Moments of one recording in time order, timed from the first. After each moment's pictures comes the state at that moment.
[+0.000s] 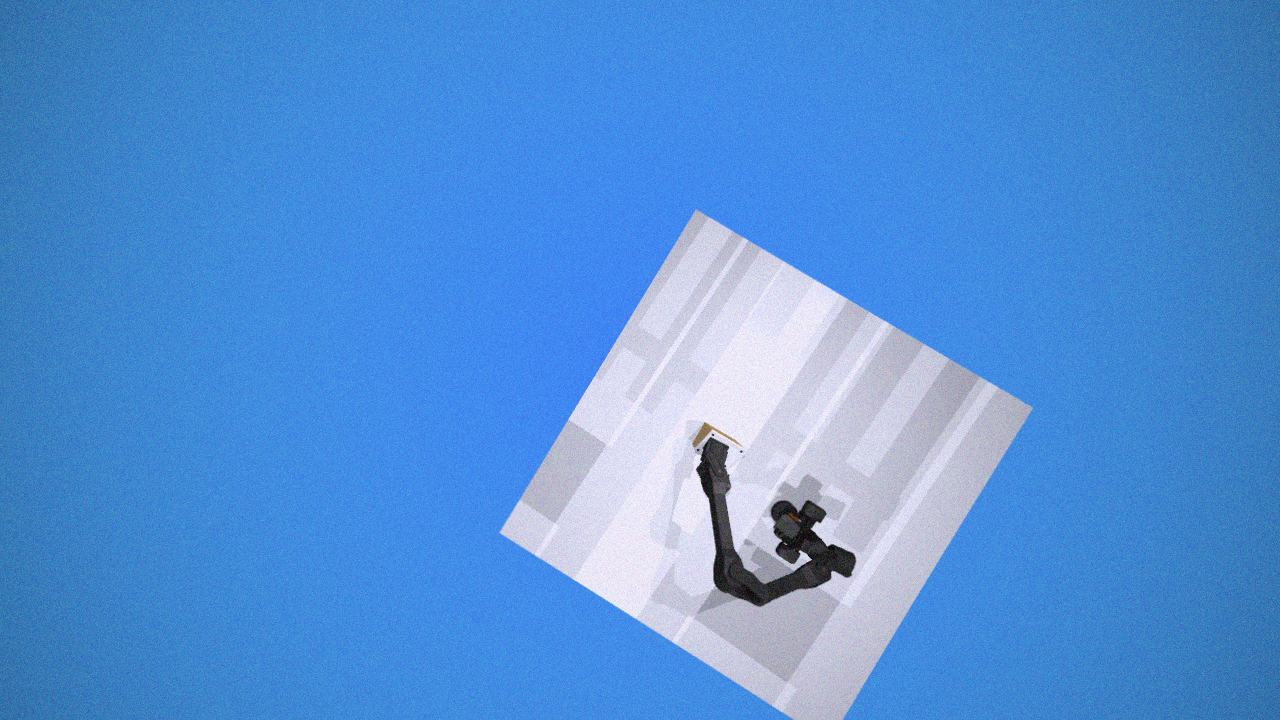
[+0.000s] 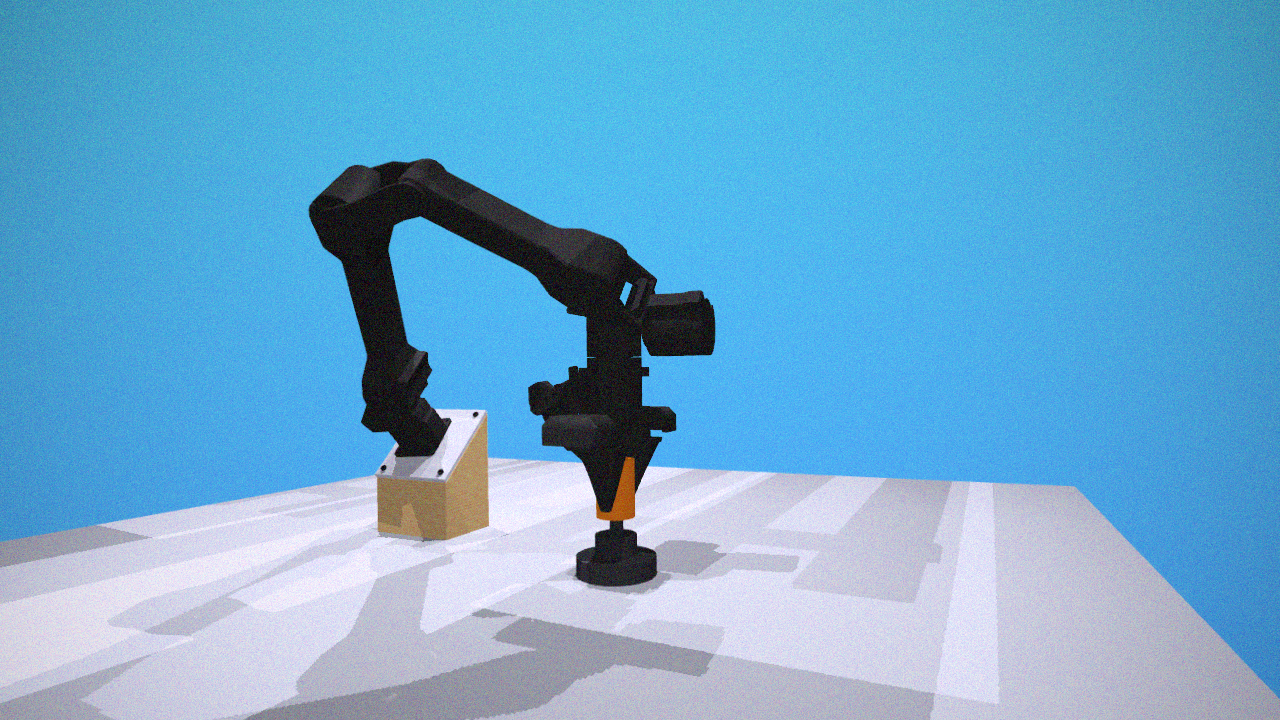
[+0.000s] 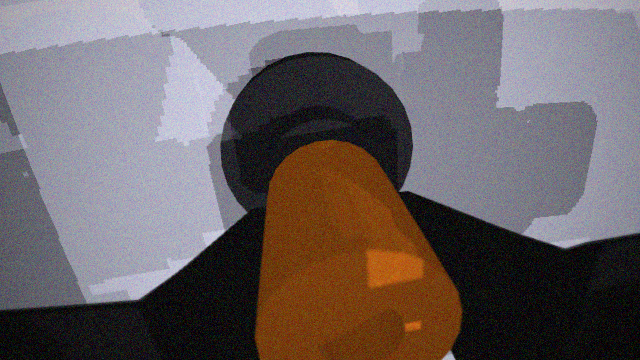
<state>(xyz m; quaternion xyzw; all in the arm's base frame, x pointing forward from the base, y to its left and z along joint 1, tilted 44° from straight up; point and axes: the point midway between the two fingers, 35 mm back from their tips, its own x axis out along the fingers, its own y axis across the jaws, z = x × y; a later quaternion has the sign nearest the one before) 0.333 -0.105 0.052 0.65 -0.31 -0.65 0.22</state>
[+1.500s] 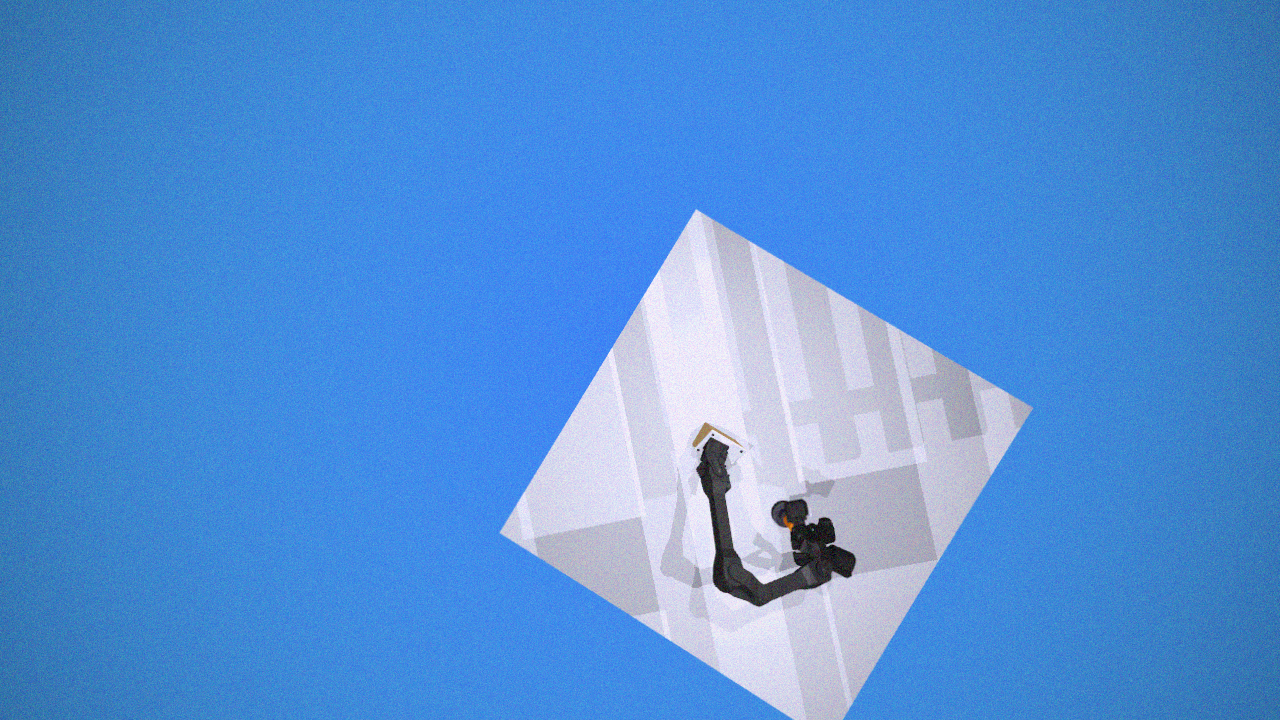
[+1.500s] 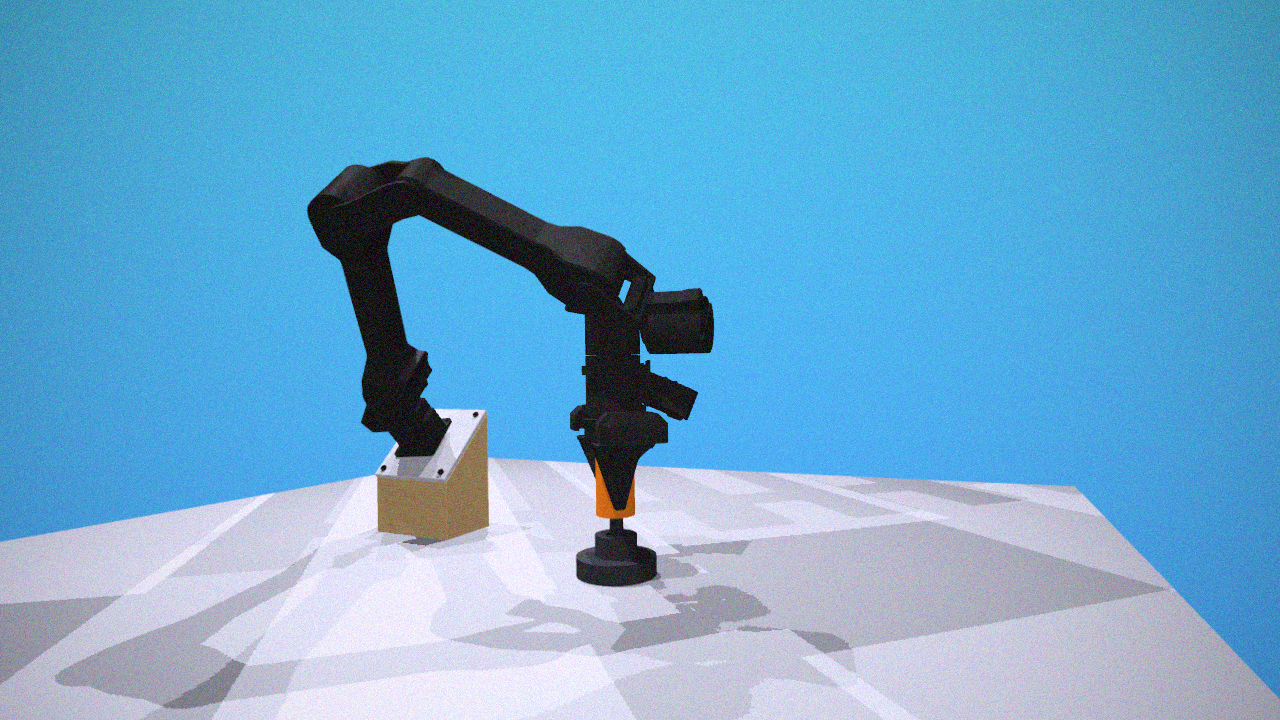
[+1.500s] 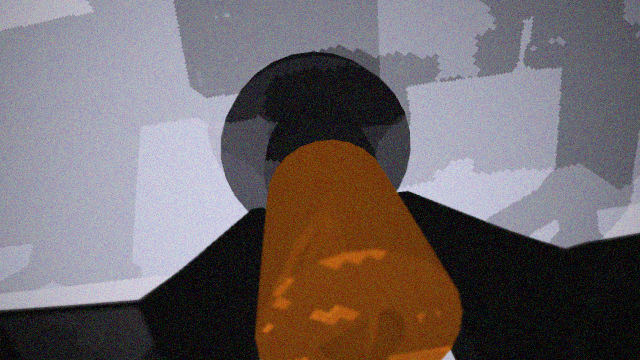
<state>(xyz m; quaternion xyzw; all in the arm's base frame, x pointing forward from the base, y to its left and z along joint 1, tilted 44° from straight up) 0.331 -0.104 0.055 0.44 -0.72 0.05 -0.53</state>
